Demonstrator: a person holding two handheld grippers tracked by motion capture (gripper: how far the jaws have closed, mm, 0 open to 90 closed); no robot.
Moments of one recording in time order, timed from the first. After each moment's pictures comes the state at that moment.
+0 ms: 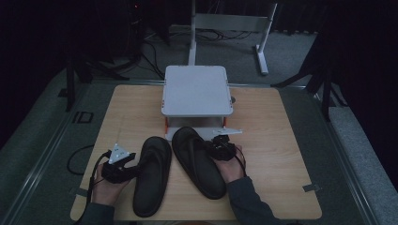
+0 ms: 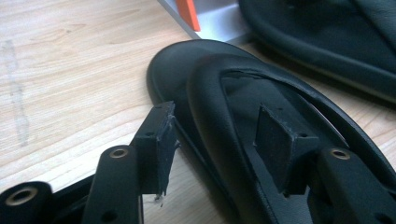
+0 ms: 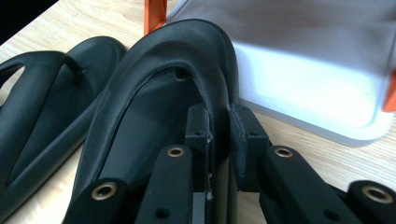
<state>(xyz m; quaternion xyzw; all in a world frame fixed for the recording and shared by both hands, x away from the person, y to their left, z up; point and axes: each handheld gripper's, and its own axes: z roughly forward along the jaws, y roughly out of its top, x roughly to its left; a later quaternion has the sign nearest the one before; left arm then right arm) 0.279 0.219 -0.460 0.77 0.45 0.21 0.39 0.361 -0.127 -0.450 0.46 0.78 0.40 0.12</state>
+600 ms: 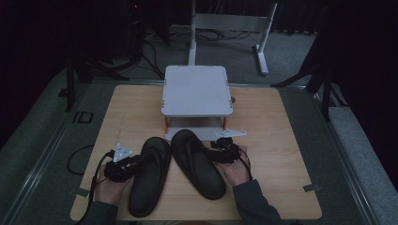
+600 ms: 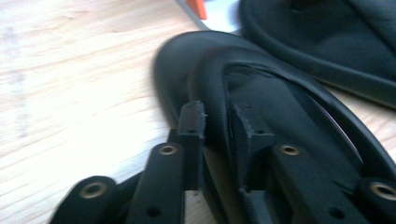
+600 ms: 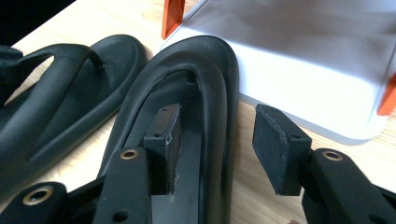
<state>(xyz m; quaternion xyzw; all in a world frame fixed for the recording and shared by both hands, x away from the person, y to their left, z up) 0.282 0.213 -0.462 0.77 0.47 0.22 0.36 0.345 -0.140 -0.437 0.43 0.79 0.41 0.13</state>
